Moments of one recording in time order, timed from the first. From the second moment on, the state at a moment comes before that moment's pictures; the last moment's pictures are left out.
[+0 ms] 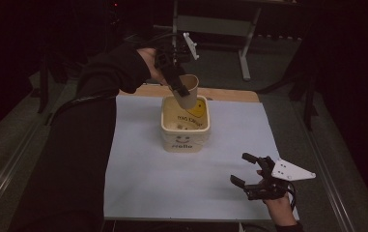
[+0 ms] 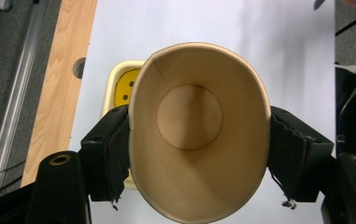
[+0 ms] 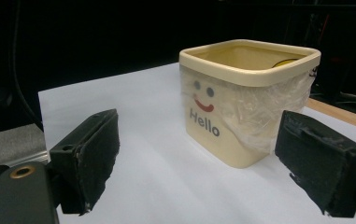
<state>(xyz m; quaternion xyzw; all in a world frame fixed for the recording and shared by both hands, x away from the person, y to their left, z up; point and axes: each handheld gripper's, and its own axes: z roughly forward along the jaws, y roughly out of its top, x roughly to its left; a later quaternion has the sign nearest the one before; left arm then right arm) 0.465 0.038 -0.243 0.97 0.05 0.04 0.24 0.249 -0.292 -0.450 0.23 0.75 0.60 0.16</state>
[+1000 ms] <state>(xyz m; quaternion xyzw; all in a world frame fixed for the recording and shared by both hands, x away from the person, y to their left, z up) 0.482 0.024 -0.296 0.98 0.06 0.02 0.21 0.249 -0.291 -0.450 0.22 0.75 0.60 0.15</state>
